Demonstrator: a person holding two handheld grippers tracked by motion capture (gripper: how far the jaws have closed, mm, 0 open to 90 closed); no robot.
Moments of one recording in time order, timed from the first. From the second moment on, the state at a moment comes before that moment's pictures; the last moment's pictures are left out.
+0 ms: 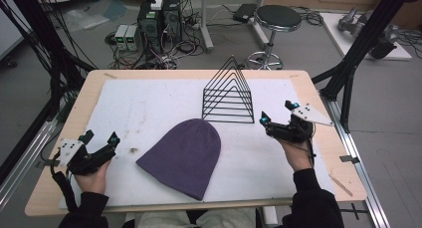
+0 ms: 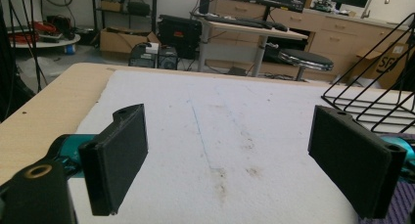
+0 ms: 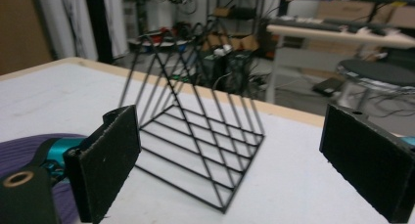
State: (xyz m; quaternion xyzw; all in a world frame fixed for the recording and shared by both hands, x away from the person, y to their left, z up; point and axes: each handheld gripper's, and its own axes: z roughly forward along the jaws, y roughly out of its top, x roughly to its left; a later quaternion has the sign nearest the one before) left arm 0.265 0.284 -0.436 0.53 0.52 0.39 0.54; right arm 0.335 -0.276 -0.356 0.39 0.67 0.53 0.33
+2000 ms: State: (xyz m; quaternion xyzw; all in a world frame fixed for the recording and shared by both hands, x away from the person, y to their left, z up) left arm 0.267 0.284 -0.435 0.53 0.52 0.39 0.55; right arm 0.386 -0.135 -0.422 0.49 0.81 0.32 0.02
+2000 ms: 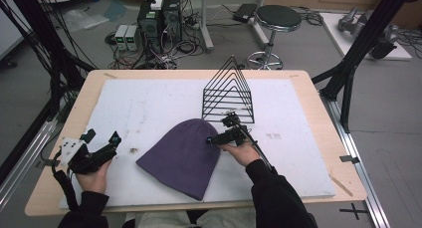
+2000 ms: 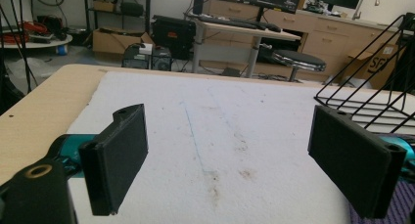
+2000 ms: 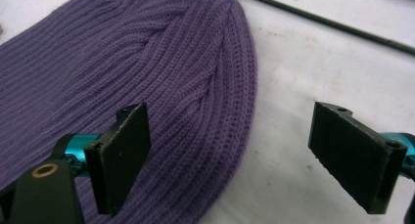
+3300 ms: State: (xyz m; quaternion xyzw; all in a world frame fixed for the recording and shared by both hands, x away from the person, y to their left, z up) left arm 0.270 0.281 -0.436 0.54 0.51 0.38 0.55; right arm 0.370 -0.125 -0.416 0.41 0.82 0.38 0.10
